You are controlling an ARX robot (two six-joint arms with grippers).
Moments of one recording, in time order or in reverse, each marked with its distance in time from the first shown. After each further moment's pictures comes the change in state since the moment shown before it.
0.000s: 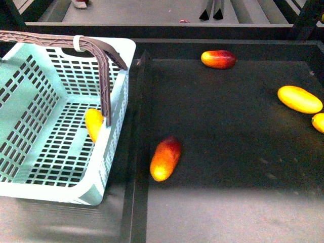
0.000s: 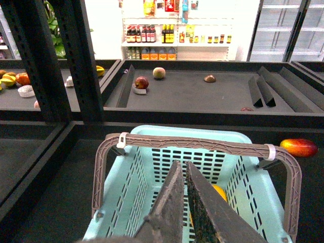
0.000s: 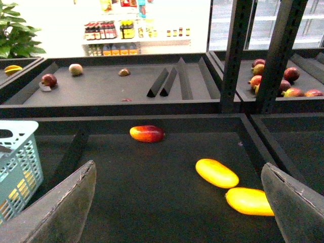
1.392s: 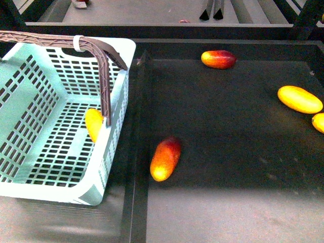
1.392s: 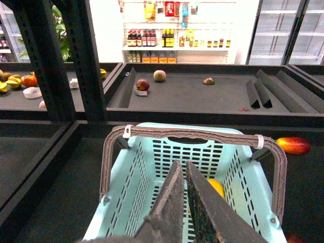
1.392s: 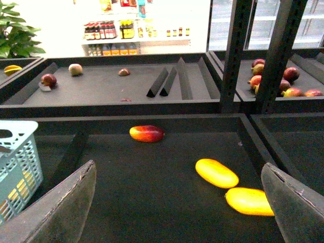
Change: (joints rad) left arm 0.000 -0.565 0.000 -0.557 0.000 0.001; right arm 0.000 0.000 0.000 0.000 0.000 0.000
